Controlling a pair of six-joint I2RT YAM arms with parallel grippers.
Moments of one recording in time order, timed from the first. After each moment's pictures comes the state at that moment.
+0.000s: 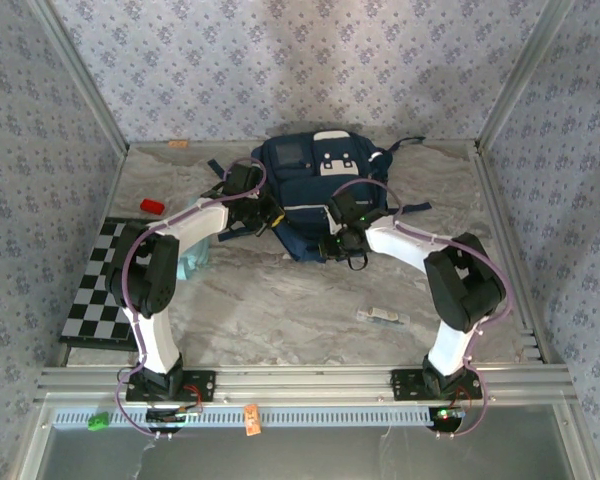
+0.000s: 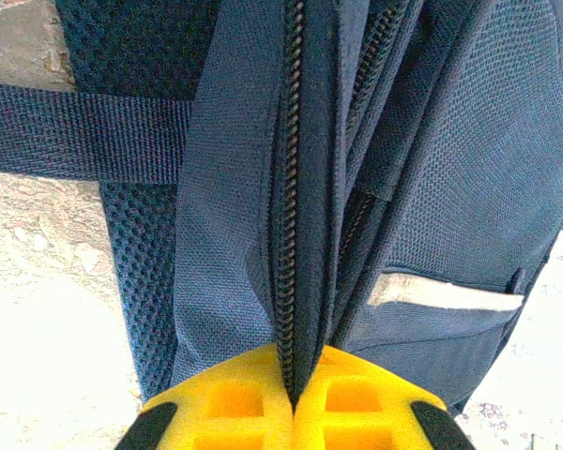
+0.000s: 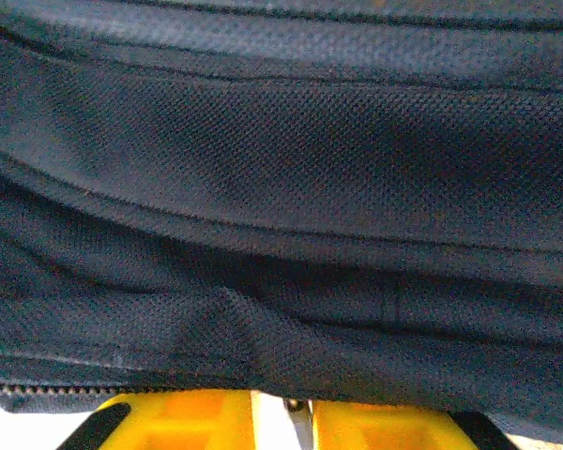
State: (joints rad) left arm -0.45 1.86 1.30 -0.33 0.33 -1.17; right arm 0.58 1.77 1.15 -0.48 -0.08 0.35
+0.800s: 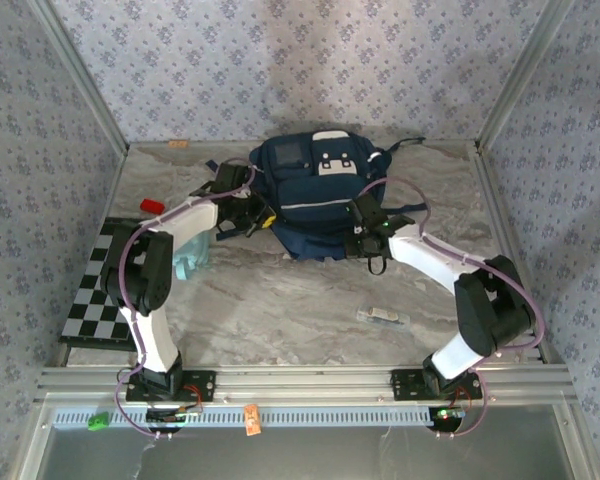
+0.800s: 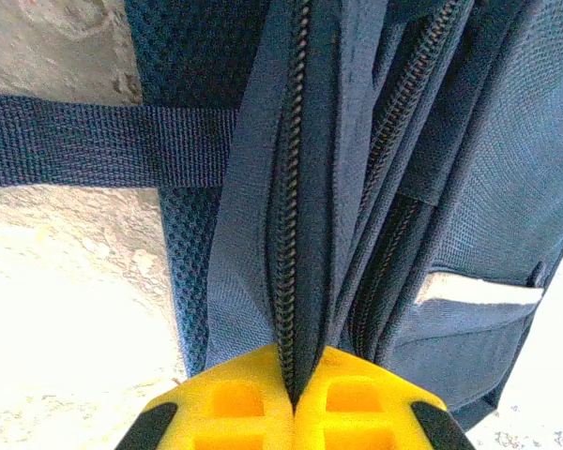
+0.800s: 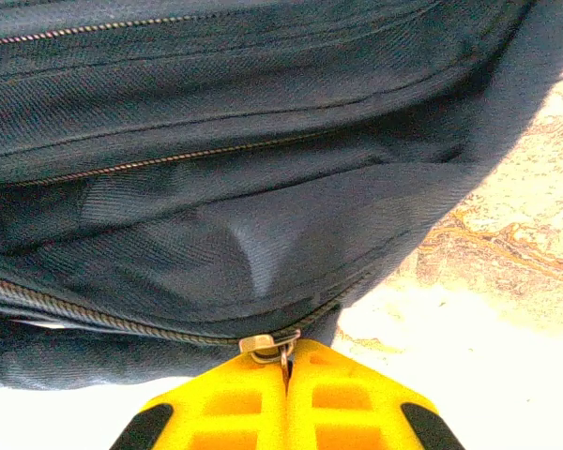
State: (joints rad) left arm -0.36 1.86 1.28 -0.37 0.43 -1.09; right arm 0.53 1.56 1.03 -0.56 0.11 0.40
